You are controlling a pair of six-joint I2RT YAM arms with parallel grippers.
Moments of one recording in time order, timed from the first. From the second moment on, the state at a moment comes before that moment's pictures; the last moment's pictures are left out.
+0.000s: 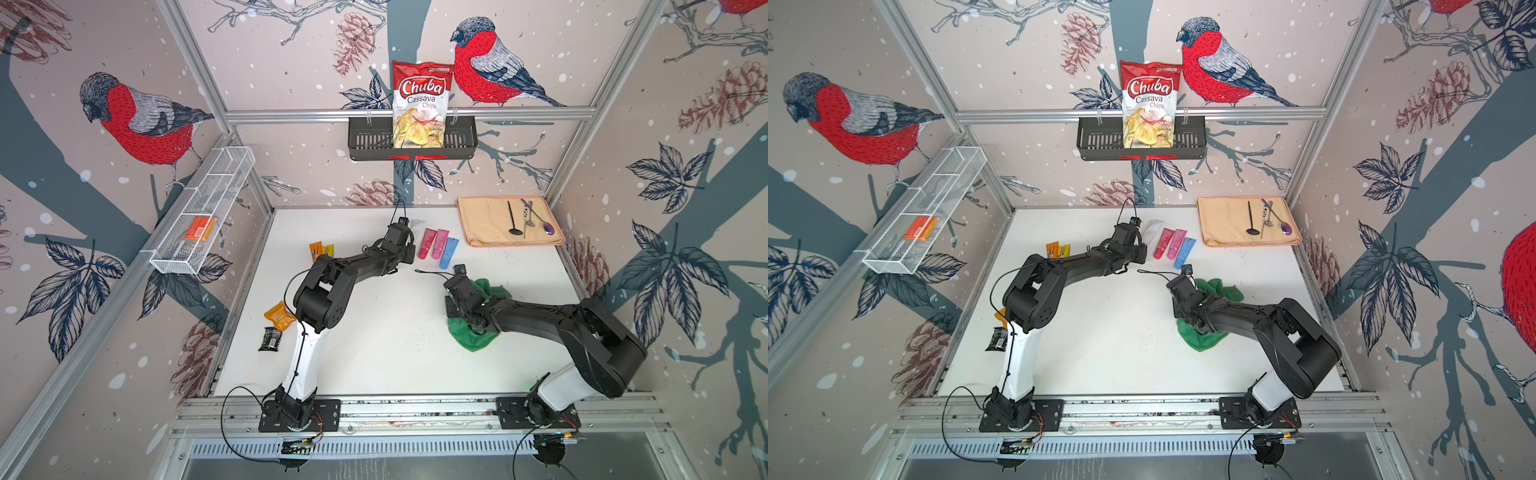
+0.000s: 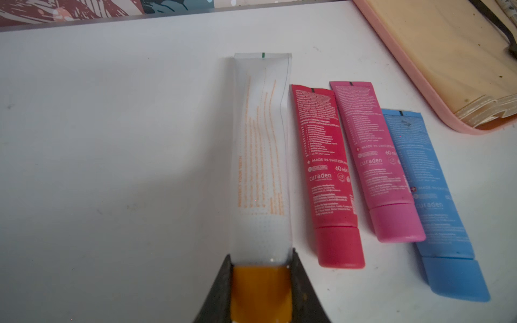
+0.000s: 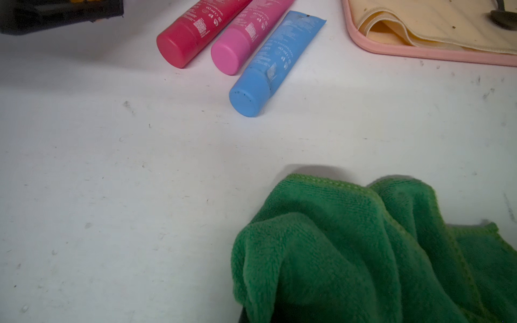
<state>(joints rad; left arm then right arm) -0.56 2.19 1.49 0.00 -0.03 -0.24 0.75 1.56 0.69 -0.11 0.36 0.42</state>
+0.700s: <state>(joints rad) -0.54 1.85 1.24 0.03 -0.06 -0.25 0.77 1.60 0.72 -0.12 0.37 0.41</state>
